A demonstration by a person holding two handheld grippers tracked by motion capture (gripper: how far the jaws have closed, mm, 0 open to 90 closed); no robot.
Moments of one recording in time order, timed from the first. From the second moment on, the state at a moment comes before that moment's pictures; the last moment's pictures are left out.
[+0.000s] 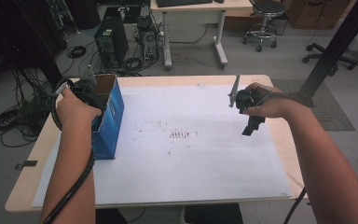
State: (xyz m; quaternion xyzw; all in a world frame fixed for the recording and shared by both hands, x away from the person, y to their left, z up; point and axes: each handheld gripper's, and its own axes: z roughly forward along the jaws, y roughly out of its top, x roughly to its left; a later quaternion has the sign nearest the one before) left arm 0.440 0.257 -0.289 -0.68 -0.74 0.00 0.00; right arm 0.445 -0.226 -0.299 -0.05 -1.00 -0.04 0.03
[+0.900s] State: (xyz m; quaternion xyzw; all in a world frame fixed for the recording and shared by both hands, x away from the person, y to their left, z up) left arm 0.438 0.256 -0.275 -0.67 -0.74 -0.02 0.00; right arm 0.445 -0.227 -0.298 -0.05 -1.00 -0.04 0.03
